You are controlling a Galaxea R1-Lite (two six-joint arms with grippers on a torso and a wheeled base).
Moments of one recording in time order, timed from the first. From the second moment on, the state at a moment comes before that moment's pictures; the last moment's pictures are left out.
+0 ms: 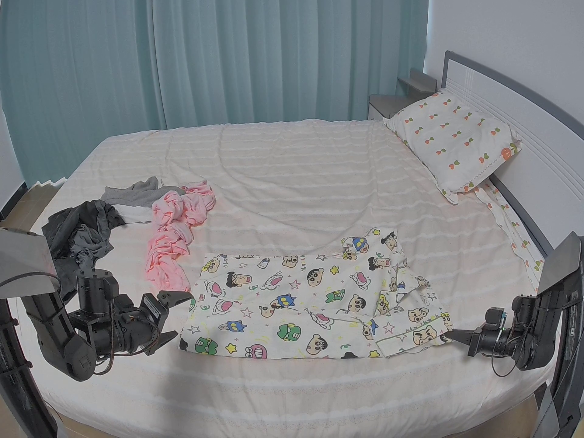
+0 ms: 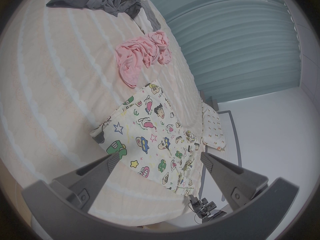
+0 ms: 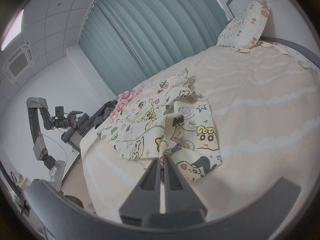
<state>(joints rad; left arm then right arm) -0.10 2.05 -0.27 -1.21 -0.38 -1.08 -0.27 2.57 -0.34 -1.55 0.90 -0.06</state>
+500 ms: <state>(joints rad) -0.10 2.05 -0.27 -1.21 -0.38 -1.08 -0.26 2.59 -0.31 -1.55 0.89 -0.06</state>
